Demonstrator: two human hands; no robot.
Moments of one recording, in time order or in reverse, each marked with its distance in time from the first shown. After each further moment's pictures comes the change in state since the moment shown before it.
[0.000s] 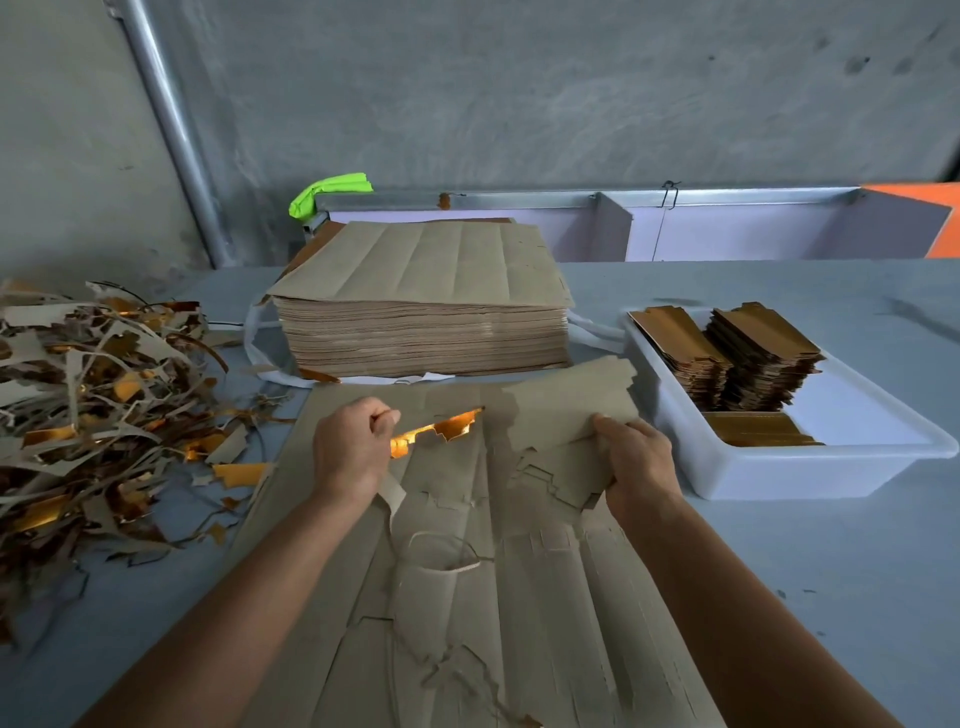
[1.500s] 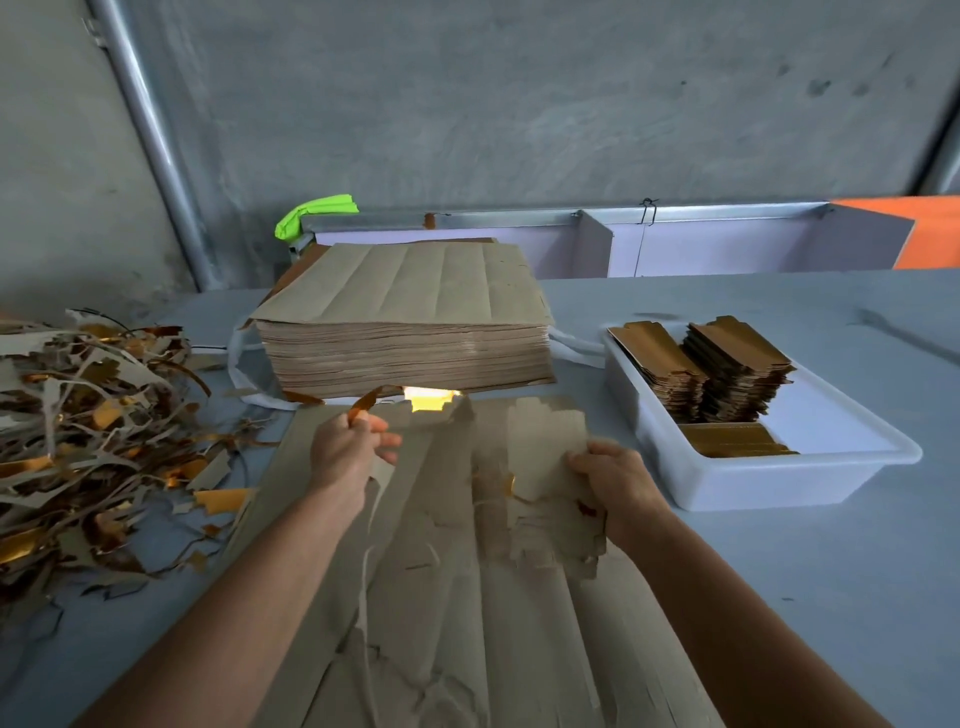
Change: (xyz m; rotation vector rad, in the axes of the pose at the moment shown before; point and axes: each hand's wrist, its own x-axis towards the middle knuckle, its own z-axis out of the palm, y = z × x) left_hand 0.008 0.033 -0.002 -0.545 -0.109 -0.564; right_hand 0.000 -0.001 -0.015 -0.301 -0.193 0.004
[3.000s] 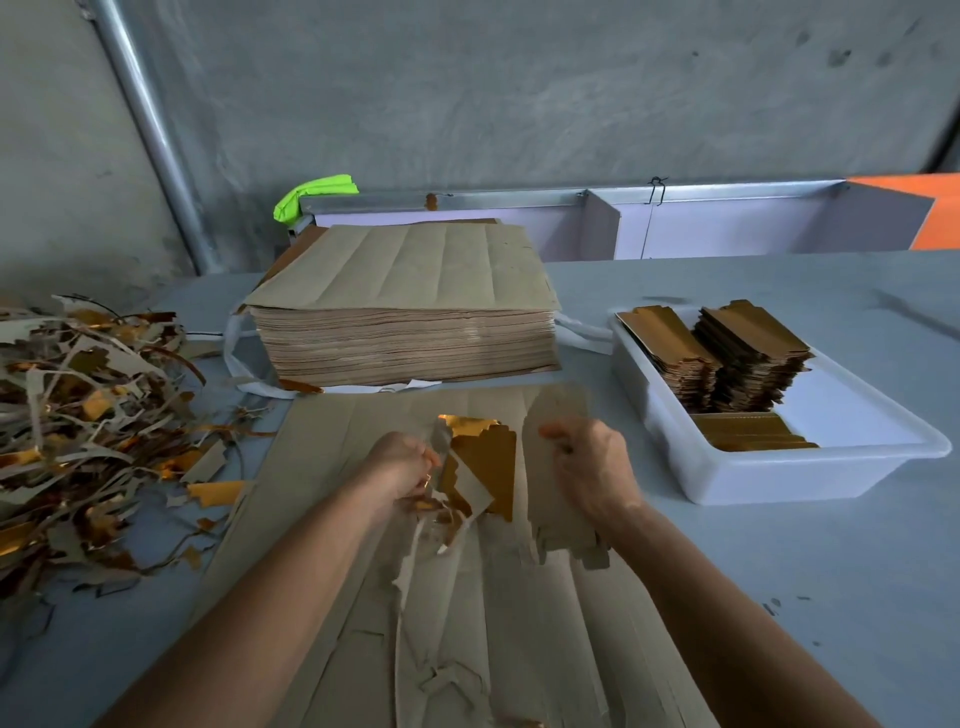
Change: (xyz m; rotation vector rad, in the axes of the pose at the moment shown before) left_hand 0.008 -0.023 0.032 0.297 -0.338 -0.145; right_hand -0.002 -0.006 0.022 -0.720 0.126 -0.443
